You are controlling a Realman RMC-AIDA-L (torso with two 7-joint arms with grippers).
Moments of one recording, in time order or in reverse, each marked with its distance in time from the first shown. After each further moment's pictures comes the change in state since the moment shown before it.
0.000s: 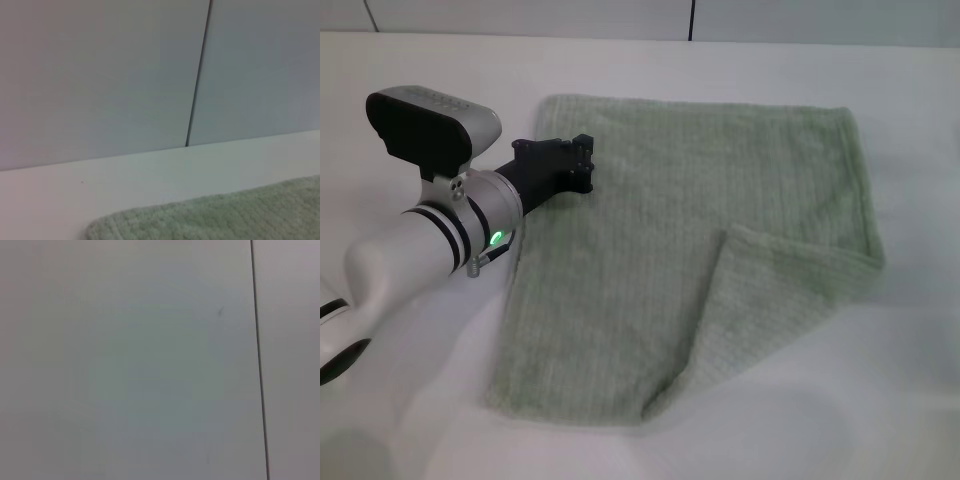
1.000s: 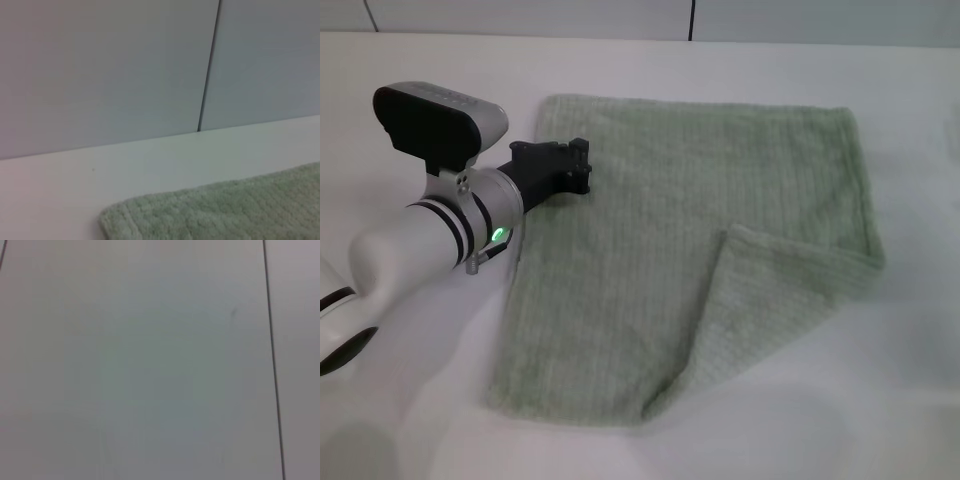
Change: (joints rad) left arm -0.023 0.000 -0.001 0.000 0.000 -0.070 0.000; right arm 0.009 0.000 -0.025 0.002 0.004 0.000 0.000
